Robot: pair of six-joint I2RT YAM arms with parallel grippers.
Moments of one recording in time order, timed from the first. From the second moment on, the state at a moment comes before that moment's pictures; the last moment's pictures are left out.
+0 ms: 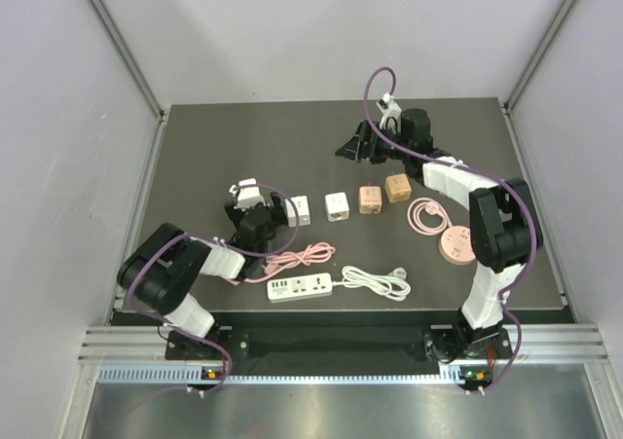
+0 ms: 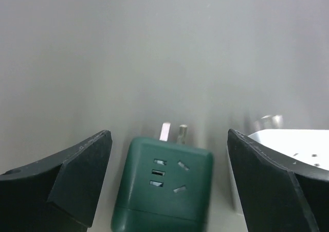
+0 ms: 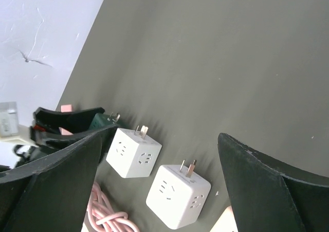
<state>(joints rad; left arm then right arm) -0.54 1.61 0.38 0.88 -0.60 -0.38 0.32 1.85 1.26 0.22 -0.63 0.49</state>
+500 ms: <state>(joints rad) -0.53 1.08 0.42 0.39 -0.59 -0.50 0.32 1.85 1.26 0.22 -0.62 0.50</state>
